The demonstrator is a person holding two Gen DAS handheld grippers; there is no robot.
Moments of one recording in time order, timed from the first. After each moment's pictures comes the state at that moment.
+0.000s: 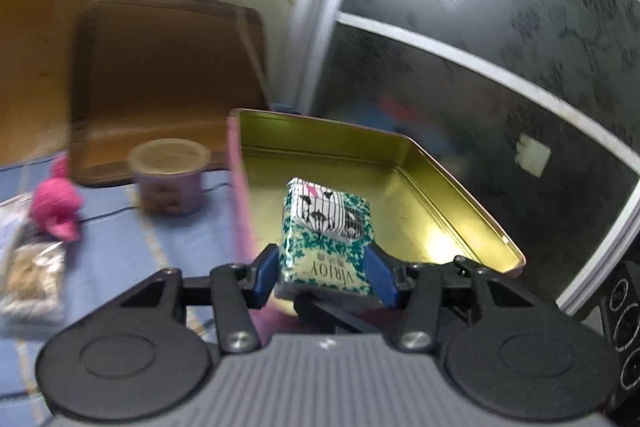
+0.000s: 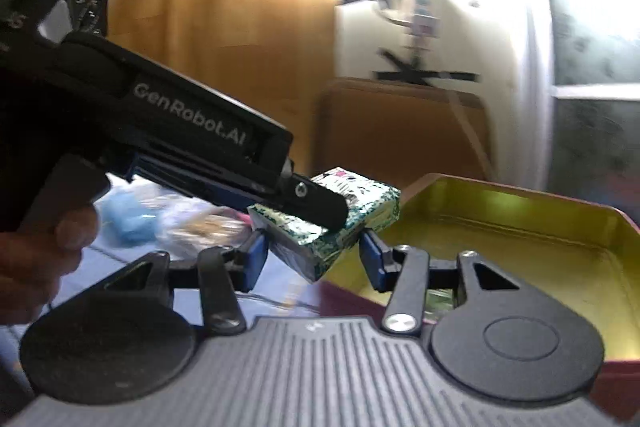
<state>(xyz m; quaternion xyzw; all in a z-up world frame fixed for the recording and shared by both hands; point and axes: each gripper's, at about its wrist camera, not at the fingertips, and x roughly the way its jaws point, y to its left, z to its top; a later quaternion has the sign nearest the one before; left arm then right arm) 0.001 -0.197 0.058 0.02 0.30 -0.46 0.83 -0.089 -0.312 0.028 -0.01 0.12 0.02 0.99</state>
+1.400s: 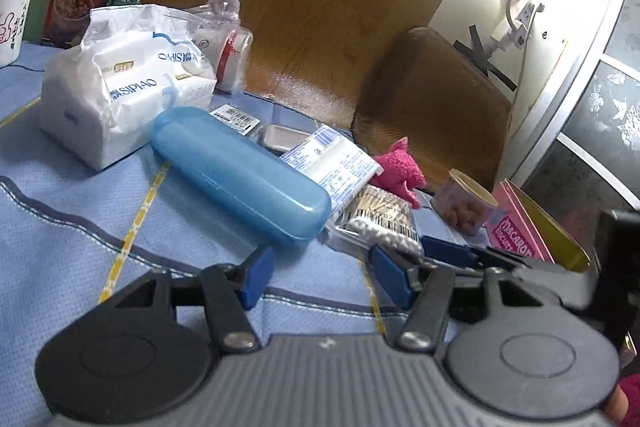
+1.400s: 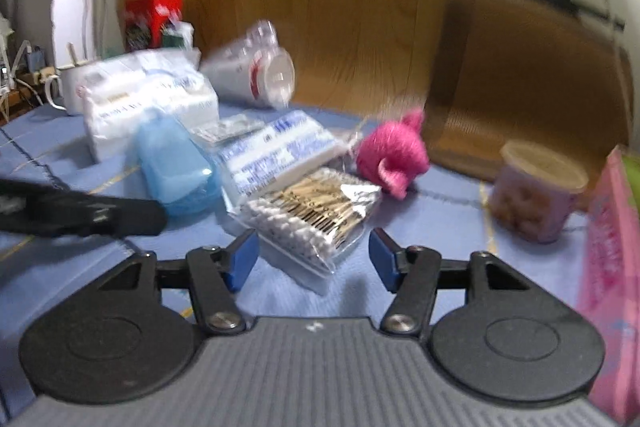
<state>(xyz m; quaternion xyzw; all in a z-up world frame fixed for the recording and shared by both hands) 0.045 0.044 -0.017 -0.18 0.30 -0.21 0.91 0.076 -0.186 -0.007 -0.04 0.29 0.14 0.95</state>
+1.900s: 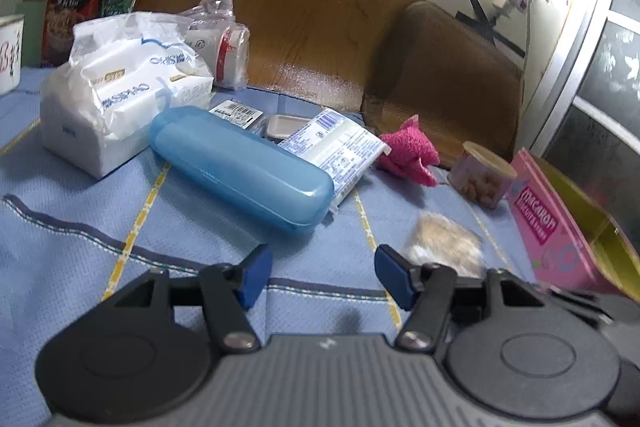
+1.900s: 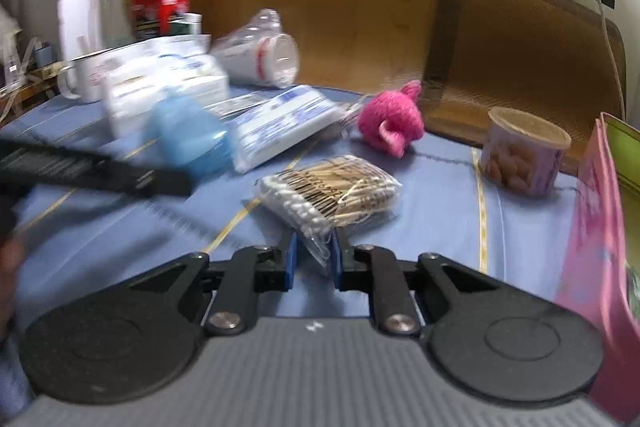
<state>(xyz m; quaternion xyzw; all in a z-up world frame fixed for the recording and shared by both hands) 0.042 0.020 -0.018 -0.11 0.31 -0.19 0.93 0.006 -0.202 -0.012 -0.05 0.27 0.16 0.95</state>
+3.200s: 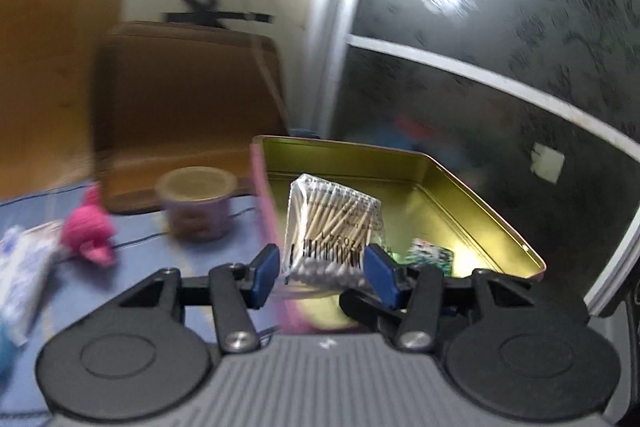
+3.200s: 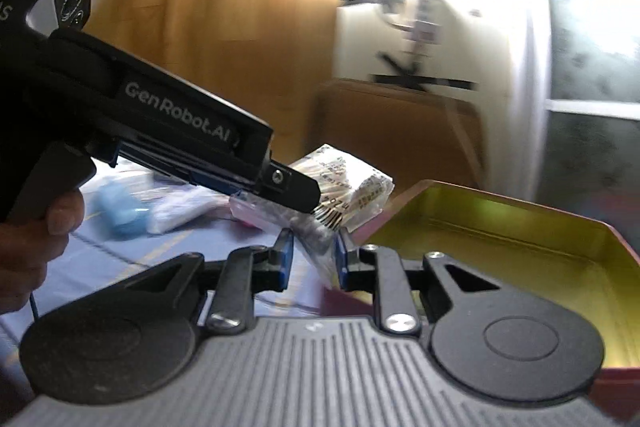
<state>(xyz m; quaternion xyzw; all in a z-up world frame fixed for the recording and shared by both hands) -0.003 -0.188 0.060 0.03 0.26 -0.44 0.86 -0.089 -0.301 0.028 -0.04 0.11 0.01 0.99</state>
